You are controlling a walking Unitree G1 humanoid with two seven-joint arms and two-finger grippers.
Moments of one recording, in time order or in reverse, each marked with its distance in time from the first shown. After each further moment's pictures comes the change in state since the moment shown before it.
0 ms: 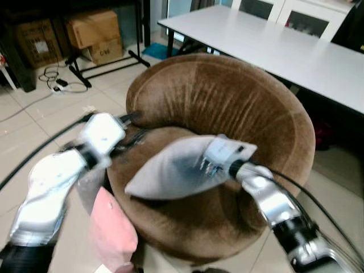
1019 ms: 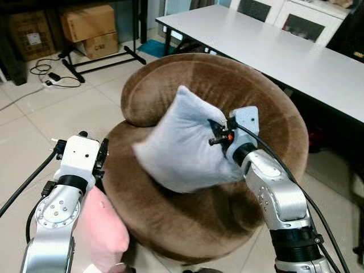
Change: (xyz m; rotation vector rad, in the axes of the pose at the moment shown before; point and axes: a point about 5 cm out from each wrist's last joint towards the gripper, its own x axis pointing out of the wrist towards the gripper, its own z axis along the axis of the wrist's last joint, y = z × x) left arm -0.027 -0.022 -0.024 -0.105 0.218 0.488; right arm -0.021 -0.007 0.060 0.448 -0.169 -0.124
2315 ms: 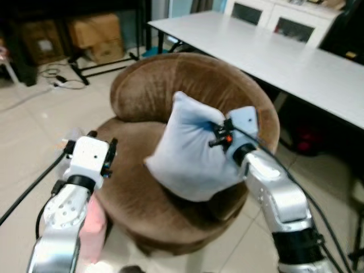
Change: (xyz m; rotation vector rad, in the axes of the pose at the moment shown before) left arm 0.004 -0.008 -0.001 -0.007 -0.043 -0.038; right arm 0.000 0.009 -0.004 -0.070 0.040 -0.003
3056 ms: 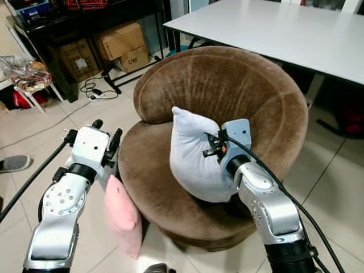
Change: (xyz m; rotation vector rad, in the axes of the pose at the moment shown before) left arm 0.017 0.002 0.009 -0.005 -0.079 -0.067; right arm -0.006 0.012 -0.020 0.057 0.044 -0.029
